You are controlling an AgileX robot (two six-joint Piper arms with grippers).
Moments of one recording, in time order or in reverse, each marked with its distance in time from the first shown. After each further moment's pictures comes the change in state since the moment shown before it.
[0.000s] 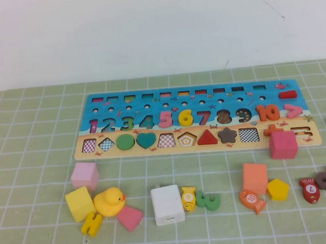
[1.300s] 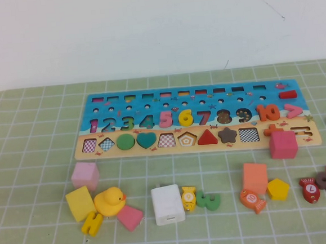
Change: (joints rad) right arm 0.000 0.000 0.000 0.000 0.000 0.000; left arm 0.187 -0.815 1.433 0.106 -0.749 -0.598
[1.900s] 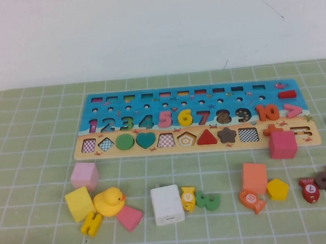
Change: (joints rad) right arm 0.000 0.000 0.000 0.000 0.000 0.000; left arm 0.350 -0.498 0.620 -0.006 -0.333 -0.232
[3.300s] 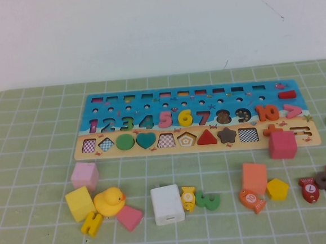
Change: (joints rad) right arm 0.000 0.000 0.000 0.000 0.000 0.000; left arm 0.000 -0.004 0.043 -0.493 0.129 0.622
